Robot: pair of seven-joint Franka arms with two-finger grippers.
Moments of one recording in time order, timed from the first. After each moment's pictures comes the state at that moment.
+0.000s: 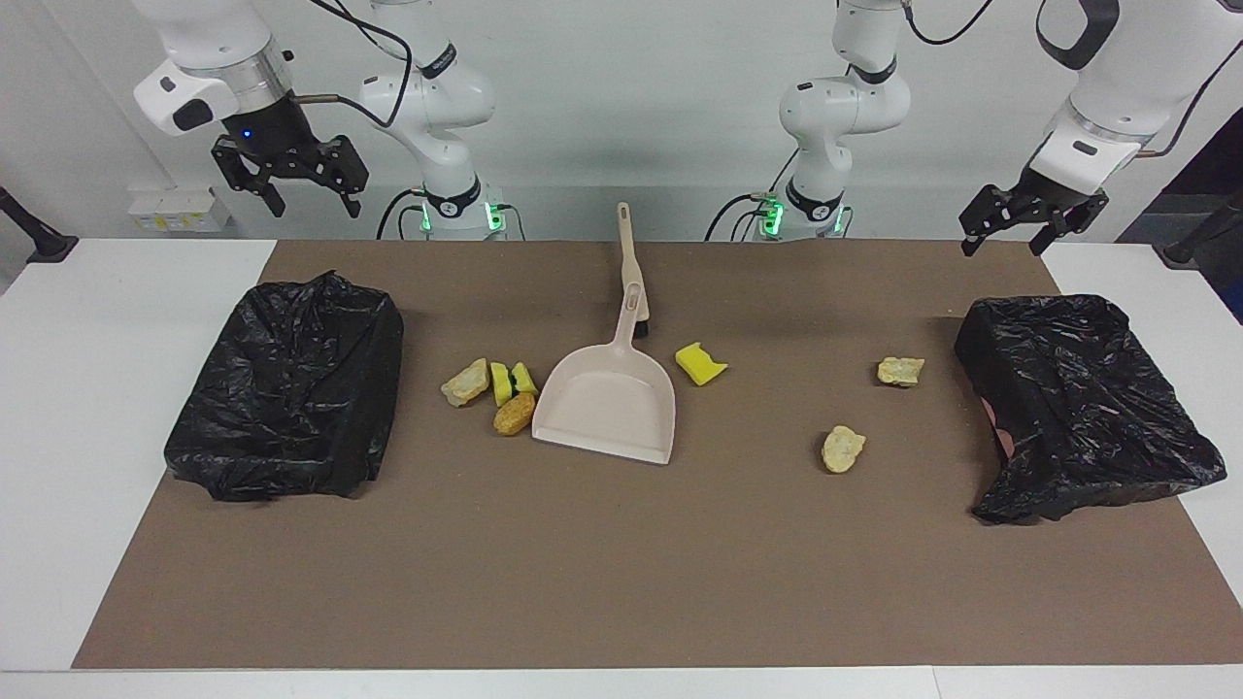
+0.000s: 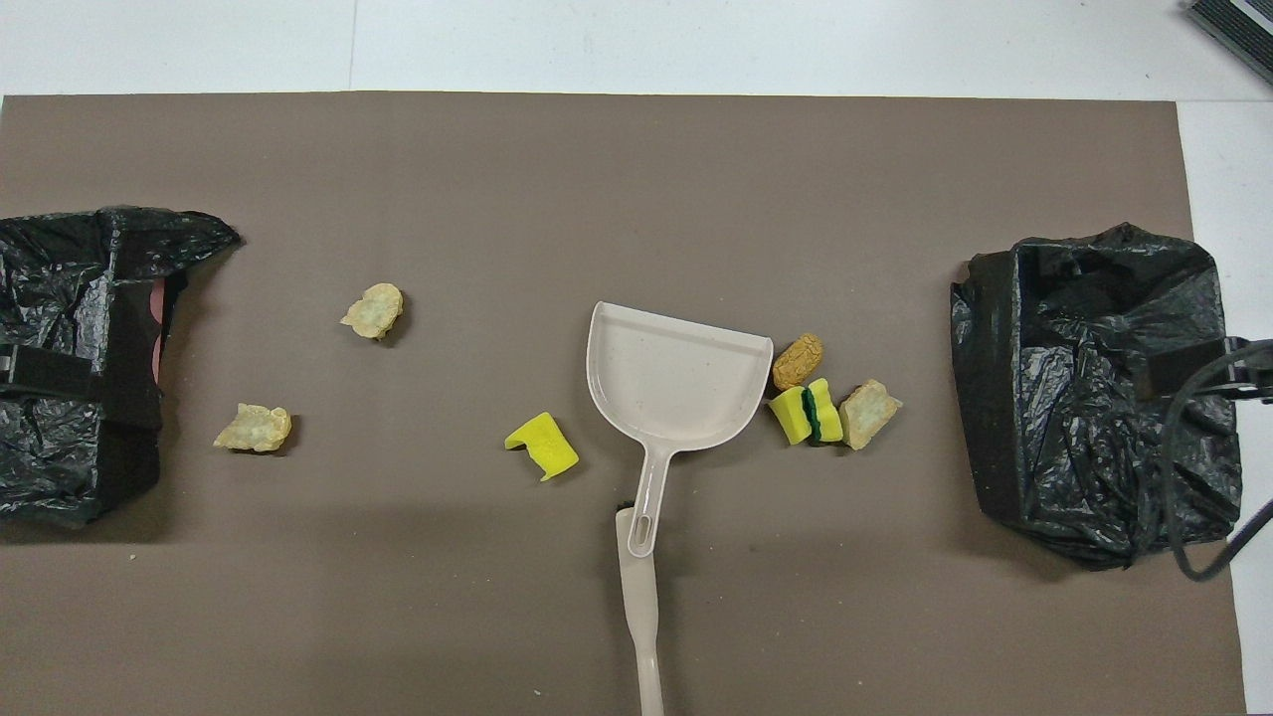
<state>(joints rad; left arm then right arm) 0.07 -0.12 -0.04 -1.72 -0.01 1.56 0.08 0.13 -0.09 -0.14 -1.56 -0.01 1.42 0.02</state>
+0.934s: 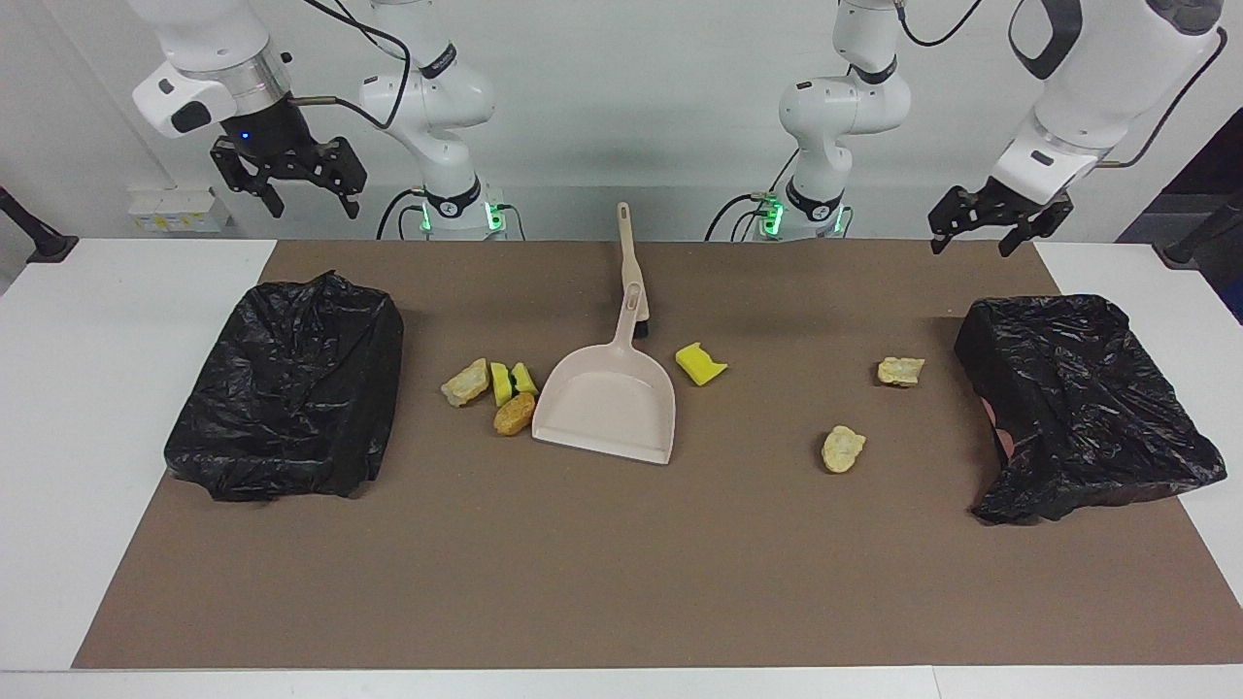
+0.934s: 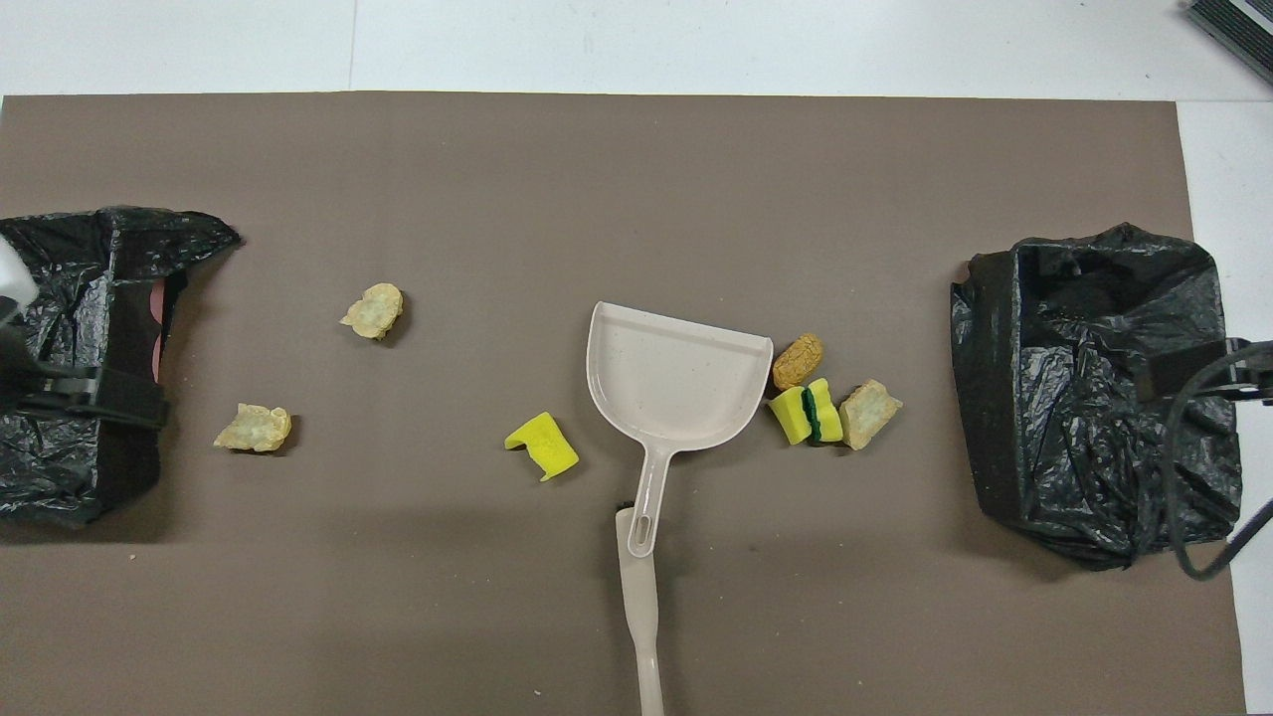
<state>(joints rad) -0.09 -0.13 -0.06 -1.79 -0.02 1.53 0.02 0.12 -0.09 -0.14 -1.57 -0.01 1.42 0.02</state>
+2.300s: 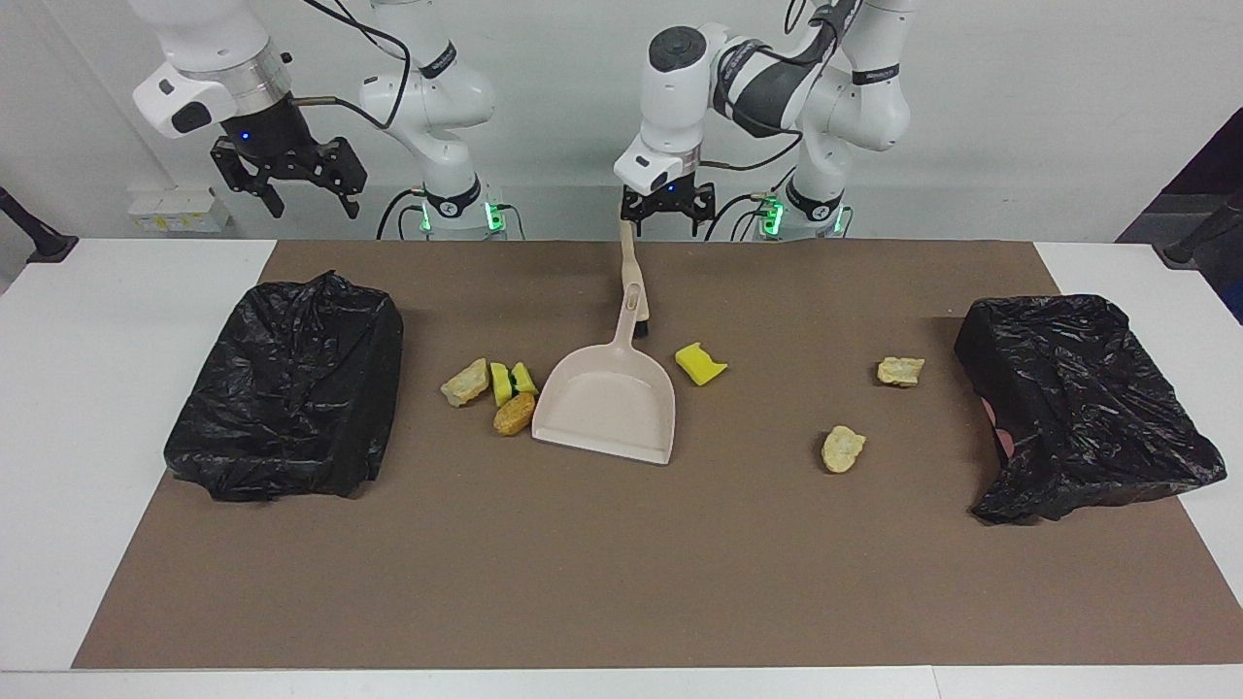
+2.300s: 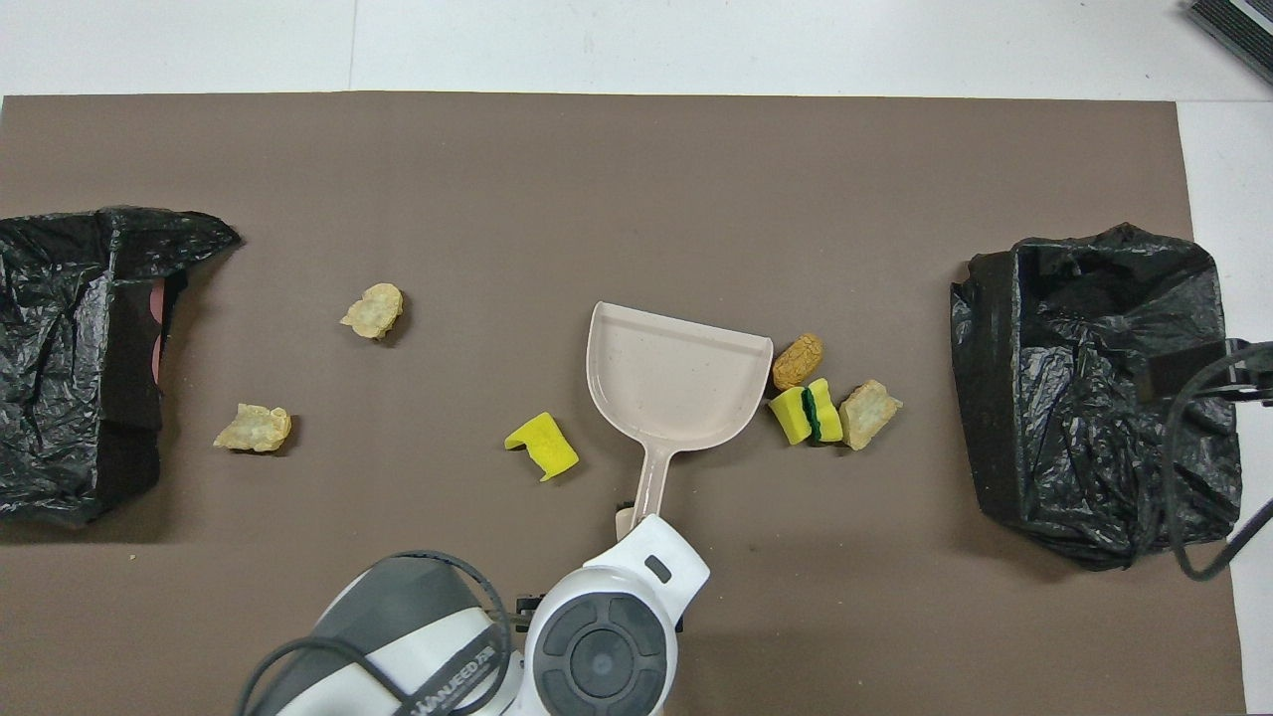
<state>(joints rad) -0.86 -0.09 -0.07 -2.17 -0.07 2.00 -0.81 0.12 -0.09 -0.14 -1.57 -0.01 1.42 0.02</state>
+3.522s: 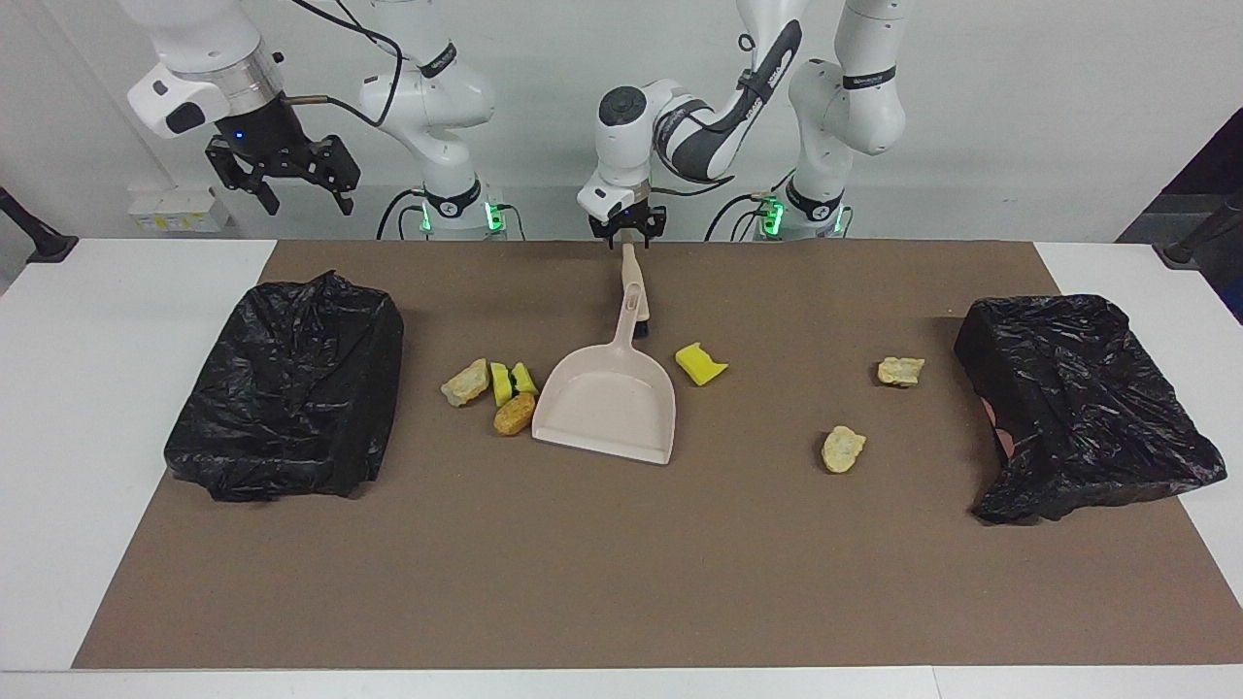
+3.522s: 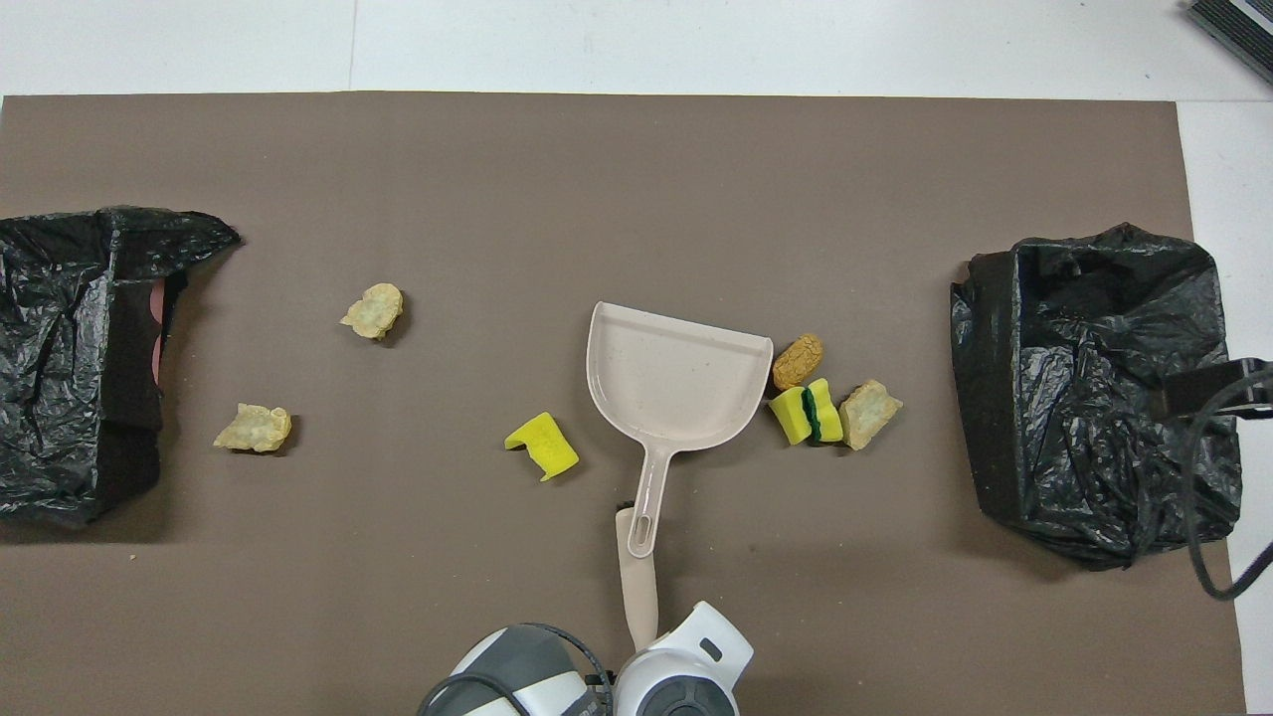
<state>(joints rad) -1.04 0.00 -0.07 -2.30 -0.18 2.18 -0.94 0.10 -0.12 -0.14 -1.61 -0.01 1.42 -0.01</state>
